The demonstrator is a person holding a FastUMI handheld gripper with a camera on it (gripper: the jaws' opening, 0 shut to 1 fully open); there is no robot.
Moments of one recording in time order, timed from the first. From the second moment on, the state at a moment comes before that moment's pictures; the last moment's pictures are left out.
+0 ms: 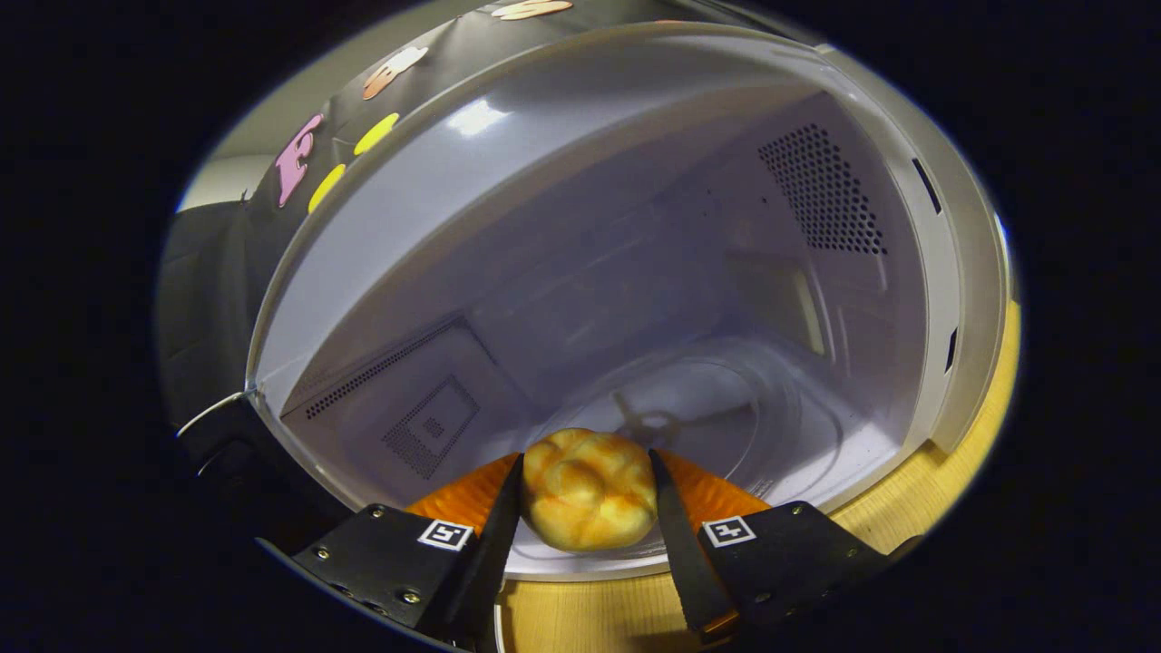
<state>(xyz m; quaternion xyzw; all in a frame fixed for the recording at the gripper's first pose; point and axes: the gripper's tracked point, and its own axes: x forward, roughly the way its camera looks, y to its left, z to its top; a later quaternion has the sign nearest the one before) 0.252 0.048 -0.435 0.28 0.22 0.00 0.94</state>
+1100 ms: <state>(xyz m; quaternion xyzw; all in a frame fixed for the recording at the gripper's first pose) 0.236 0.057 -0.373 0.25 0.15 0.04 0.96</state>
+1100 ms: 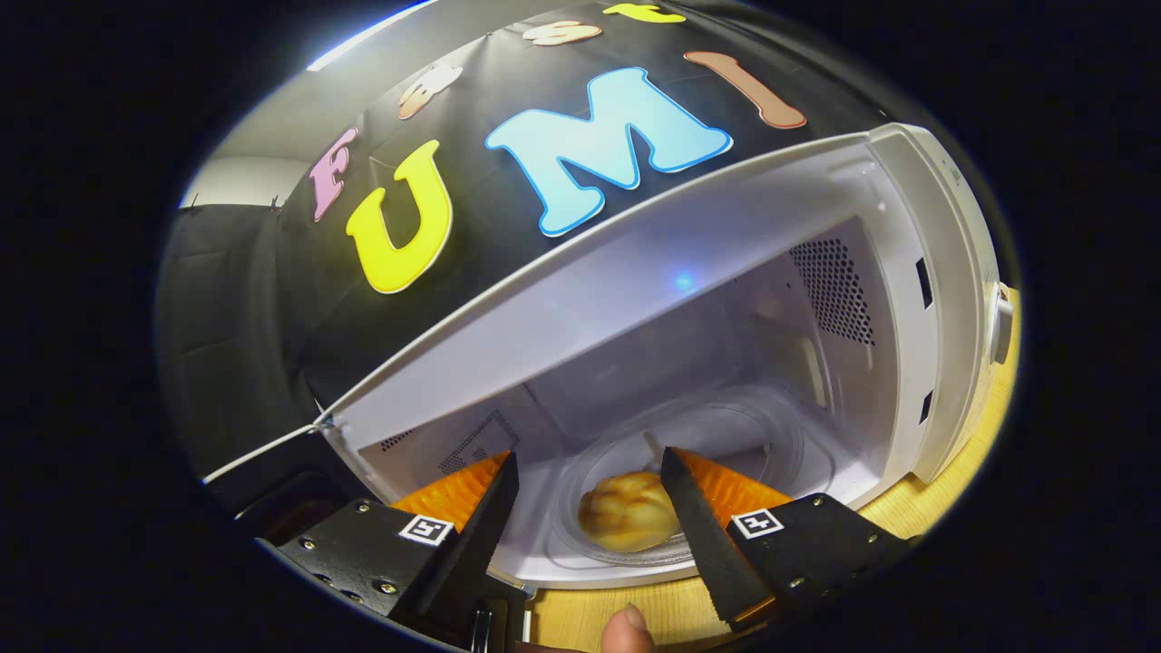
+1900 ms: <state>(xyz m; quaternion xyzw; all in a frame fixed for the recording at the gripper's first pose) 0.025 0.126 -0.192 0.14 0.07 0.24 0.96</state>
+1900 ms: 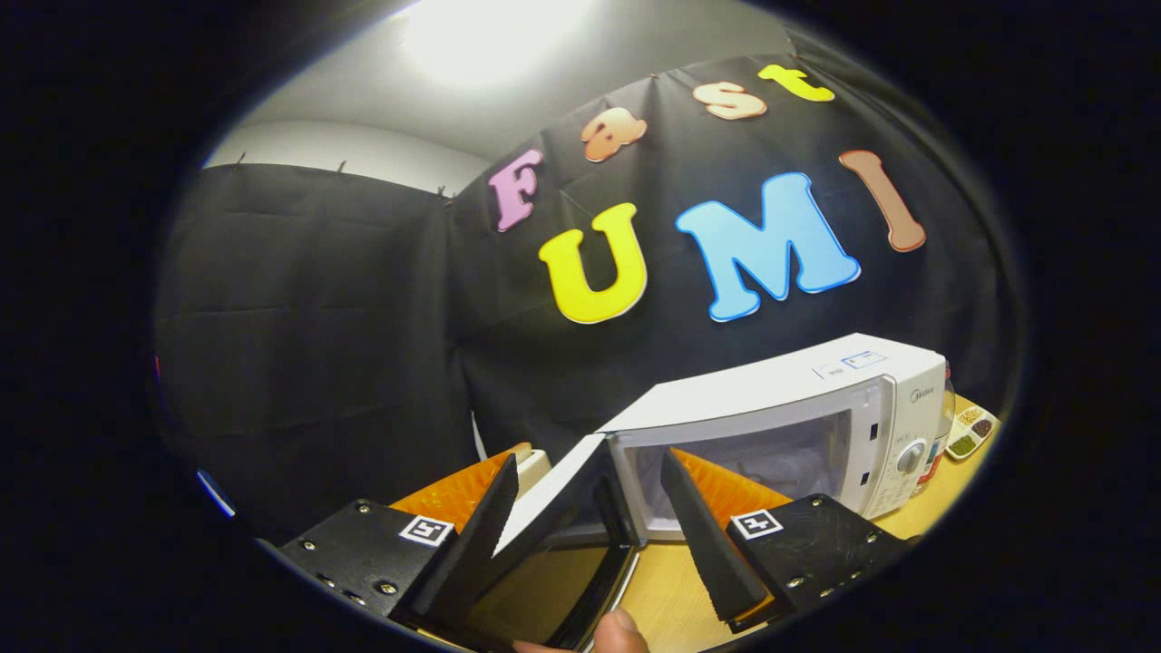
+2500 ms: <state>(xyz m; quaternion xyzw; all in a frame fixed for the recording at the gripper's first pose) -0.120 0.234 -0.186 0.08 0.03 0.44 0.89</state>
